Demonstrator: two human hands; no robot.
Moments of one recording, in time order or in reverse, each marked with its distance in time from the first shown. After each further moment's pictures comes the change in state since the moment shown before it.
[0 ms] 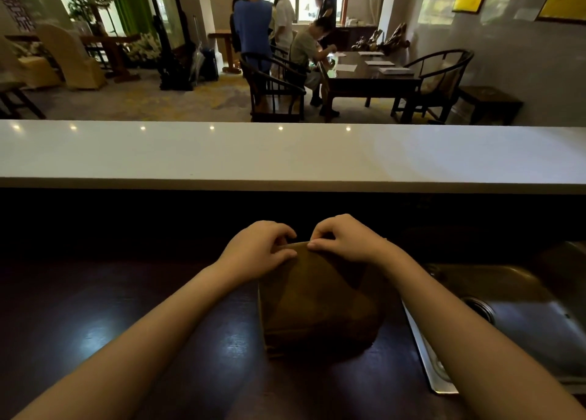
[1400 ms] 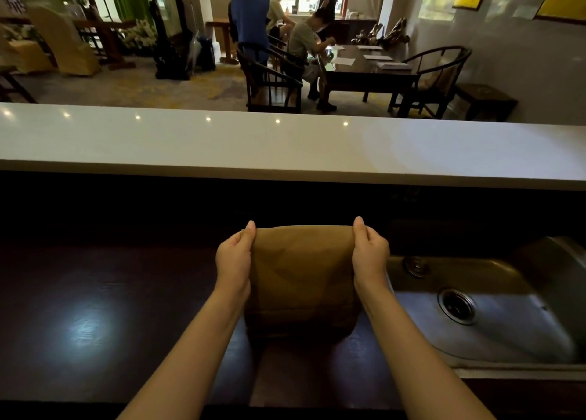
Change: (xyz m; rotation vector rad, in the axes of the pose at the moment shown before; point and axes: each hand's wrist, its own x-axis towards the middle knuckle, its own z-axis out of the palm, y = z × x) left_hand -0.017 0.006 0.074 -1.356 0.549 -0.649; right_hand -0.041 0.053 0.058 0.796 0.981 0.407
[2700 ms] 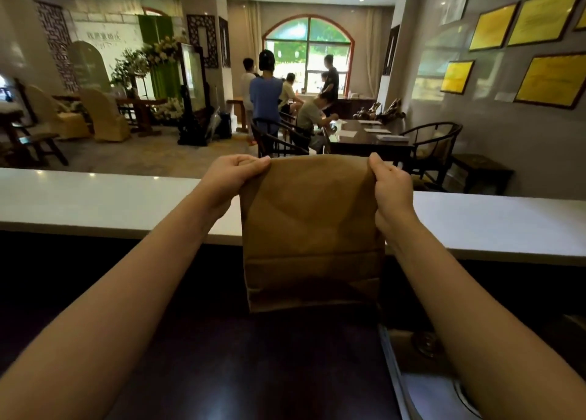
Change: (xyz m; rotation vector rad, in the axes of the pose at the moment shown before) left_hand 0.053 0.224 0.056 0.354 -0.332 0.364; right_hand 0.085 -0.209 0.018 0.168 -0.073 -0.139
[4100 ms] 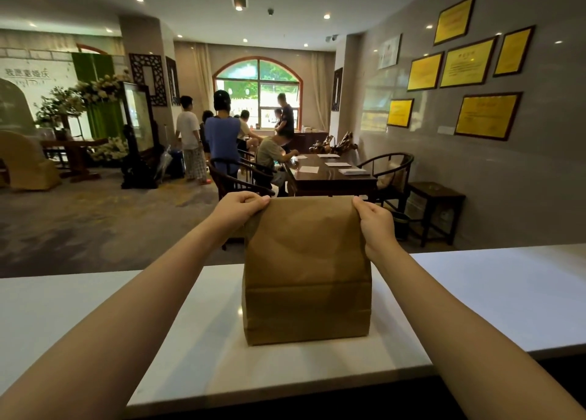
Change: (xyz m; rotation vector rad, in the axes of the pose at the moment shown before) left_hand 0.265 -0.046 -0.021 0.294 -0.197 0.107; right_hand 0.203 0.058 0.102 -0.082 0.137 0.049
